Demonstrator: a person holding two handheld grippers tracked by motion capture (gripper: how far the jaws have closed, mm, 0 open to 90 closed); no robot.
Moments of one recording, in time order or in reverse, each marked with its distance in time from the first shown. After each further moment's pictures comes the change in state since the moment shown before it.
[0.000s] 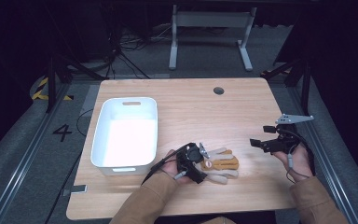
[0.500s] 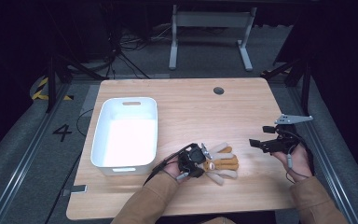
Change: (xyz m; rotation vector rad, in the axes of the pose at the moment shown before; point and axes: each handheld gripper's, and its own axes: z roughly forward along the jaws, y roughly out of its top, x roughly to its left) left arm -0.008 0.005 -0.006 0.014 0.007 0.006; right arm 0.001 0.000 0.001 0.004 -0.002 -0.005
